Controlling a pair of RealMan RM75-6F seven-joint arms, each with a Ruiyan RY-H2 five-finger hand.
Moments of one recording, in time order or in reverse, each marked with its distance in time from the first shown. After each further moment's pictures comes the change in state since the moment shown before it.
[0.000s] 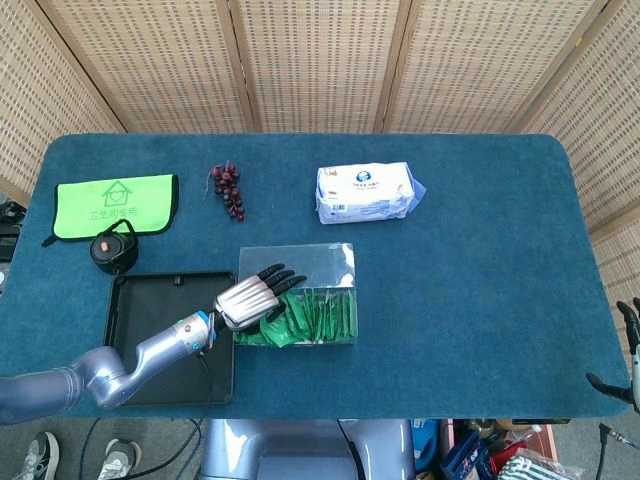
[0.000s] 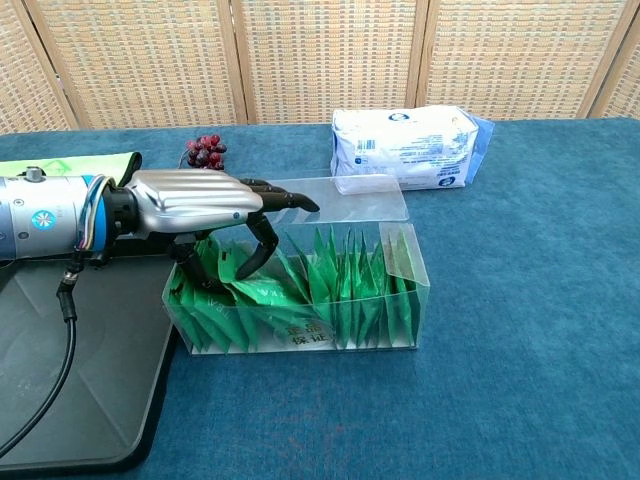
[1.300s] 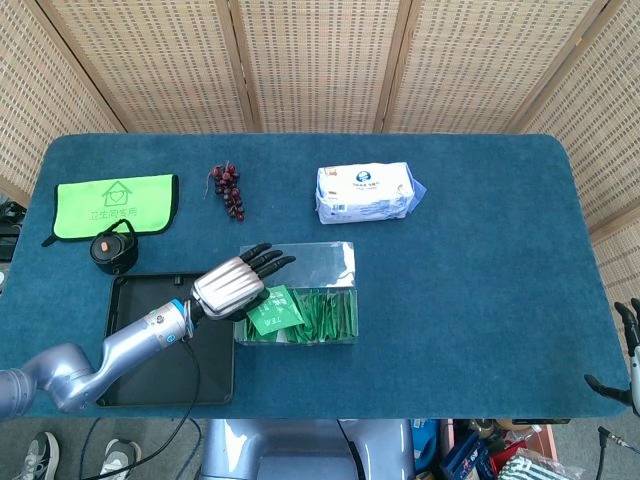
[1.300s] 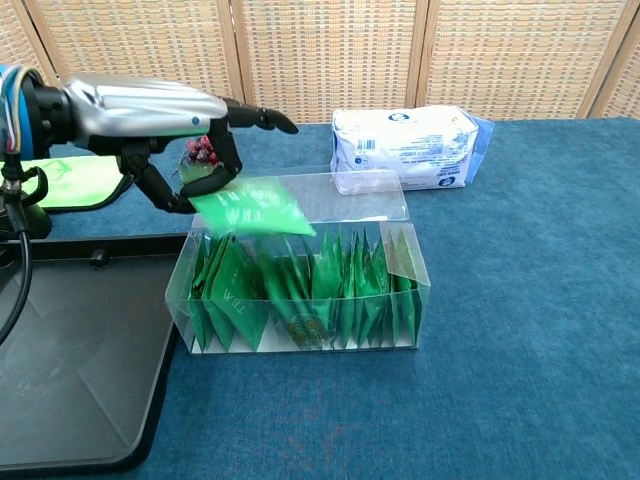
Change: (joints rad) left arm -0.003 0.269 -0.049 -0.267 -0.054 0.013 0.030; right arm -0.008 0.006 -0.009 -0.015 -0.025 0.021 0.000
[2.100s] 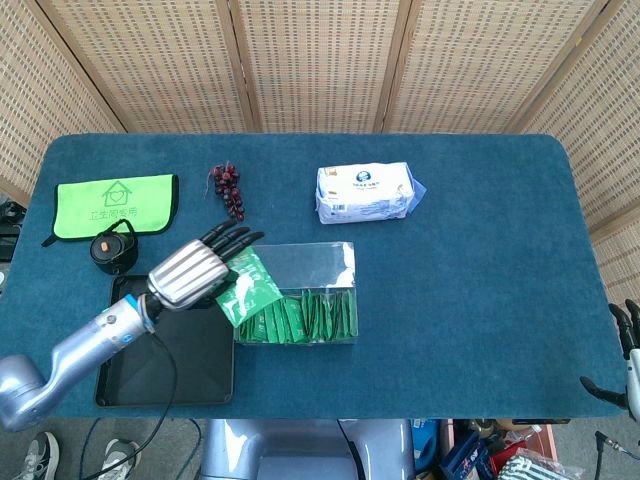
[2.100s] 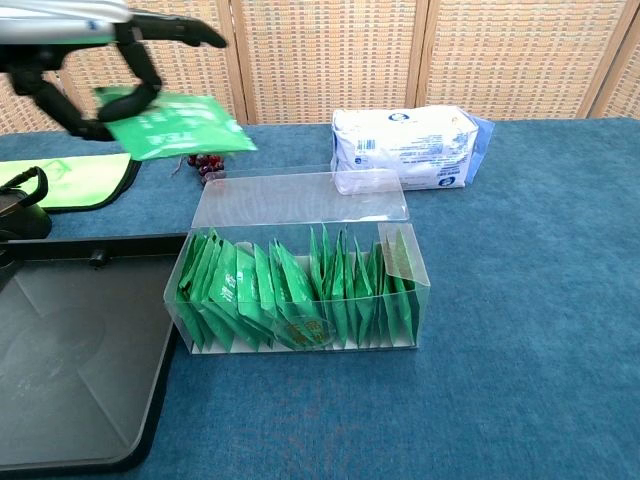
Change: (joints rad) left arm 0.115 0.204 0.004 -0.114 0.043 0.156 -0.016; right arm -0.012 0.004 -0.015 -0.021 -0.047 0.032 -0.006
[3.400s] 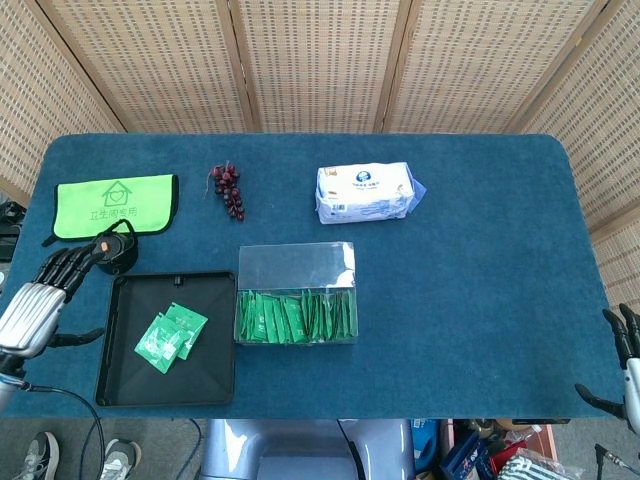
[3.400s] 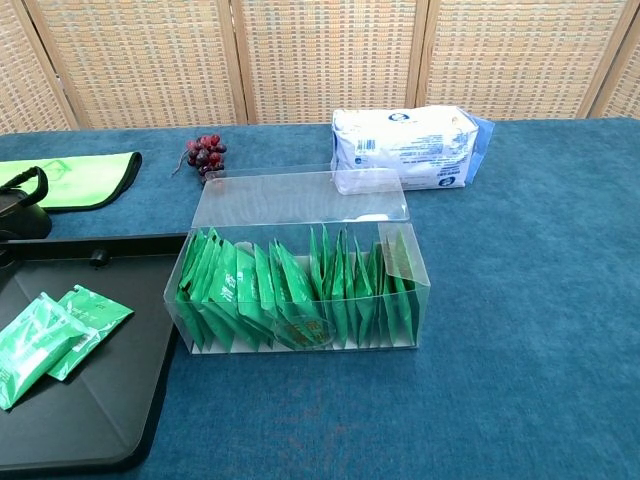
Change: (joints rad) left arm 0.497 -0.009 0.118 0.181 -0.006 0.458 -0.252; right arm -0.033 0.025 -0.031 -0.036 -0.091 0.062 0.025
